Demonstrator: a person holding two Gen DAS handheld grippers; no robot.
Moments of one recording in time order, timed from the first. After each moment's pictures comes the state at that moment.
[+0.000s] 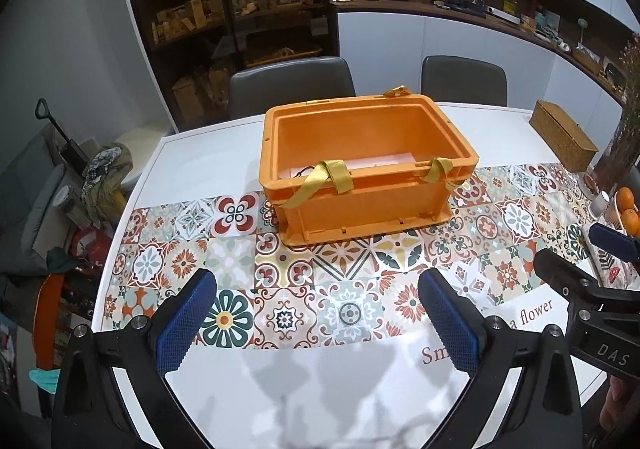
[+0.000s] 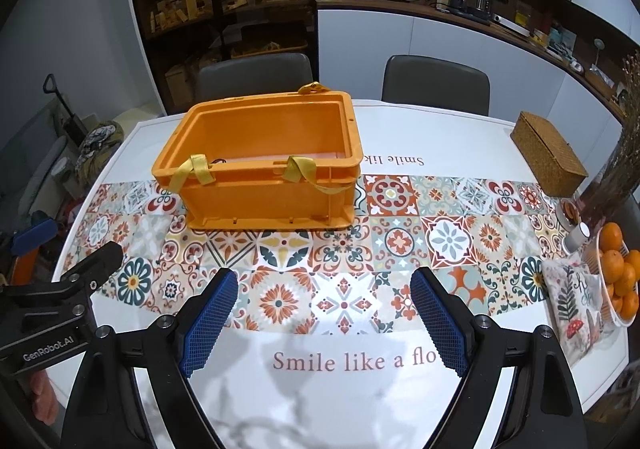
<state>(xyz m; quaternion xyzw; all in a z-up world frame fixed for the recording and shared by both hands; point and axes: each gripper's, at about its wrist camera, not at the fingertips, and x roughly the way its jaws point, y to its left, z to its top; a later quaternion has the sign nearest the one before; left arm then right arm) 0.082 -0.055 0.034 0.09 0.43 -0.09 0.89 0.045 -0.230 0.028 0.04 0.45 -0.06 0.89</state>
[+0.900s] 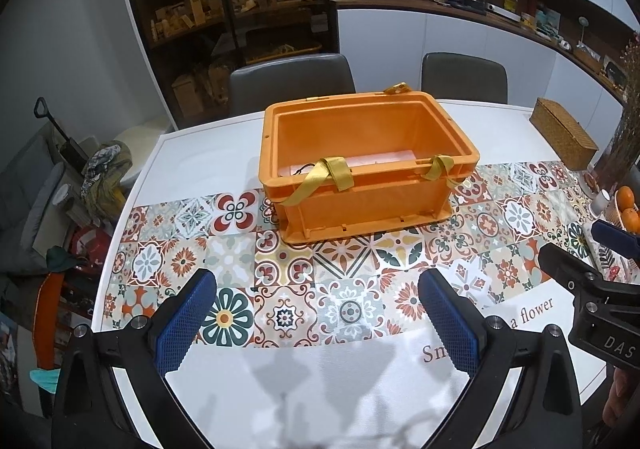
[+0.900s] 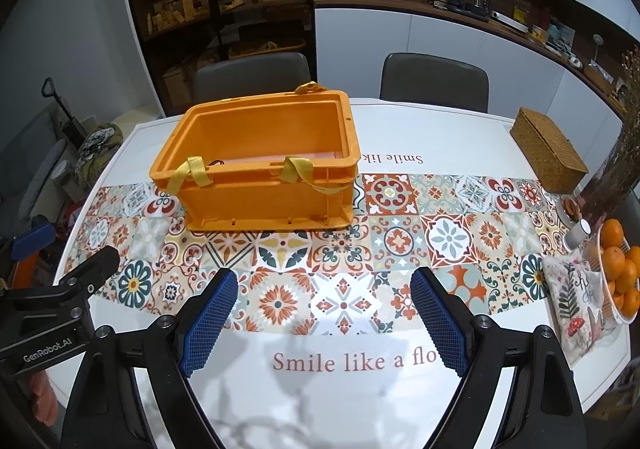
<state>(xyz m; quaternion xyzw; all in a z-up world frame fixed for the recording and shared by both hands) 0.085 -0.052 0.031 0.09 0.43 -0.09 0.89 0.048 -0.234 0.027 0.04 0.45 -0.06 0.89</state>
